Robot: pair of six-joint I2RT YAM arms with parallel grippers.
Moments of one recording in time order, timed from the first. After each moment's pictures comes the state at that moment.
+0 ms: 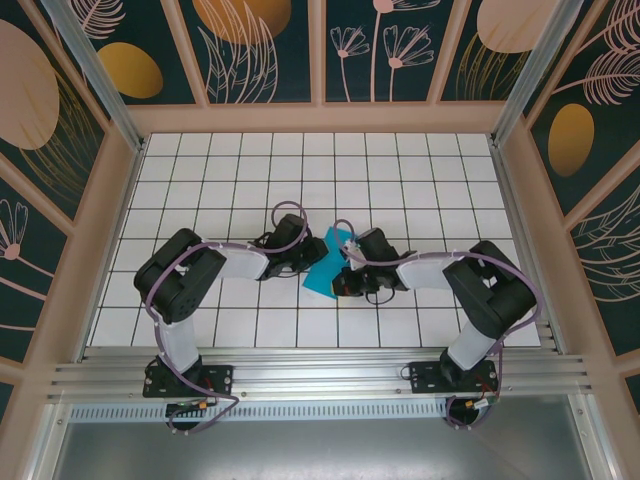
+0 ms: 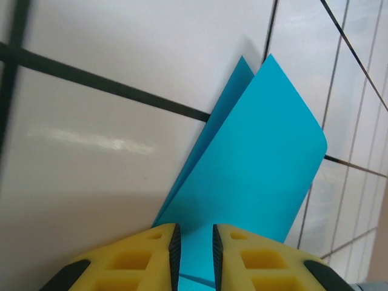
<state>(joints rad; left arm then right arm) -0.68 1.87 0.86 0.23 0.17 -1.14 0.66 1.66 0.65 -0.02 -0.55 0.51</state>
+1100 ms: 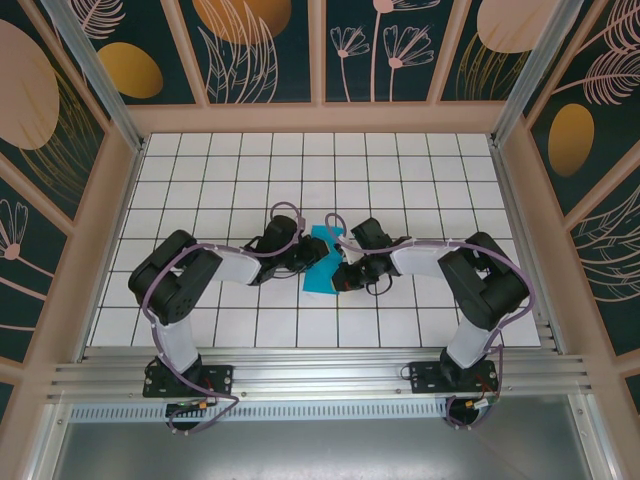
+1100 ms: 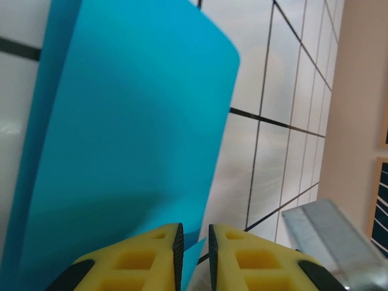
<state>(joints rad) -0.65 1.85 0.76 0.45 0.37 -1.15 0.63 1.72 0.79 -0.21 -0.56 0.32</state>
